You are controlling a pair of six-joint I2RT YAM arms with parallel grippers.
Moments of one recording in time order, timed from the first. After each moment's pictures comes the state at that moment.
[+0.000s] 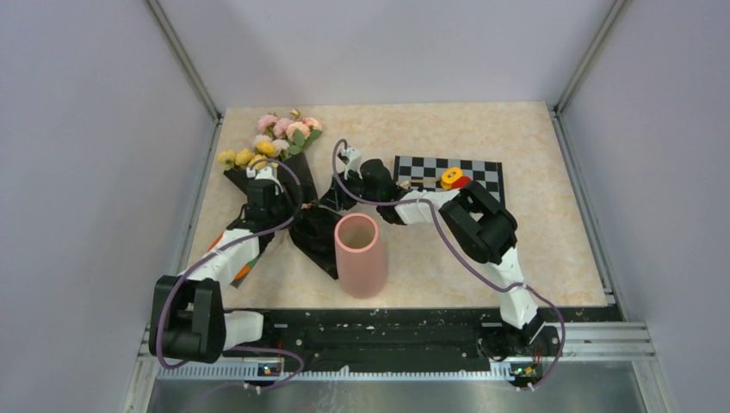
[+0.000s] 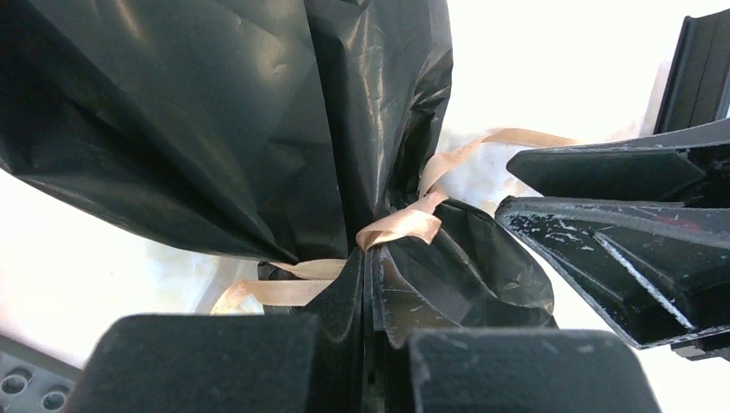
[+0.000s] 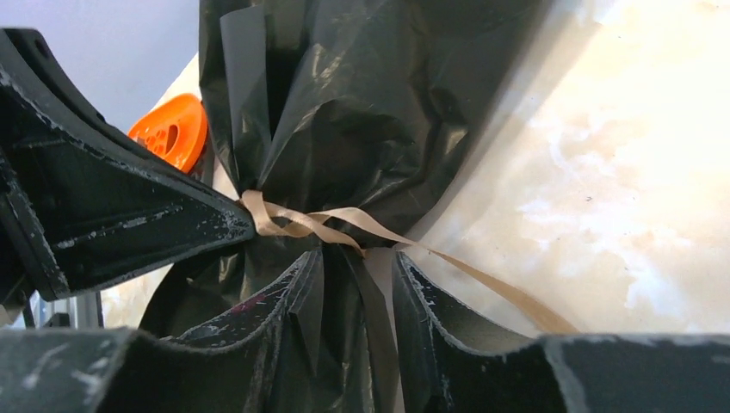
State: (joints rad) left arm -0.12 1.25 0.61 -0.05 0.07 -0.50; right arm 0.80 2.20 1.38 0.53 -0.35 0.45
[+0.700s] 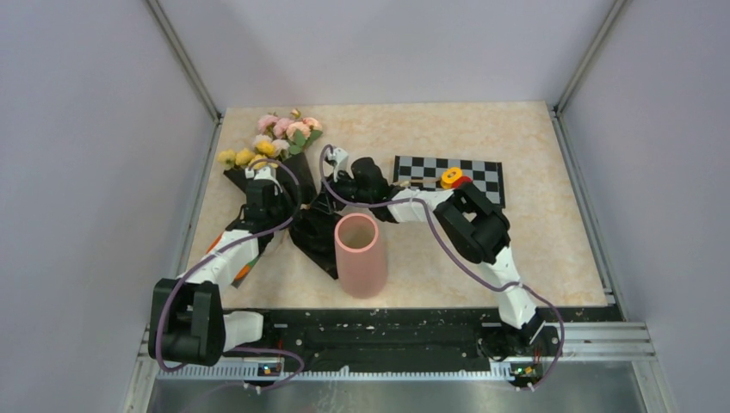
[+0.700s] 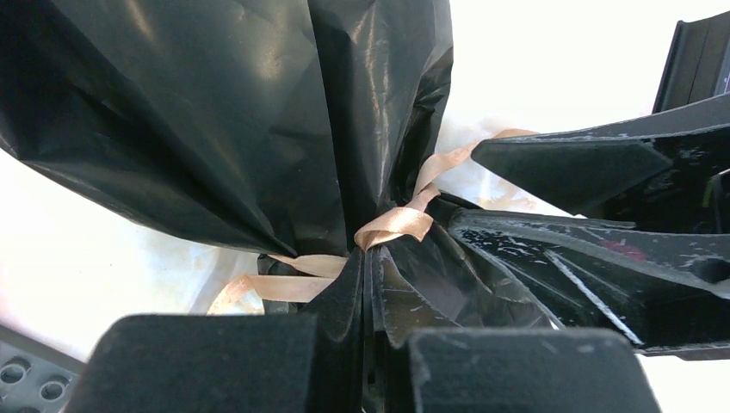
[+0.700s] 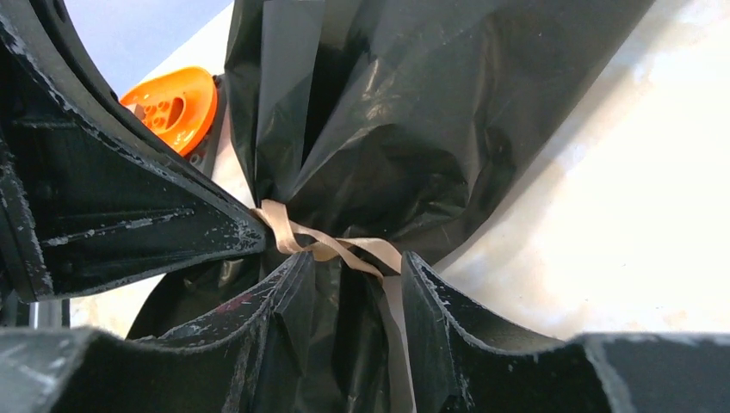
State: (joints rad) left arm -0.12 1.23 0.61 -0.07 0.07 -0.51; right arm 0.82 2.23 1.47 0.48 -0.42 0.29
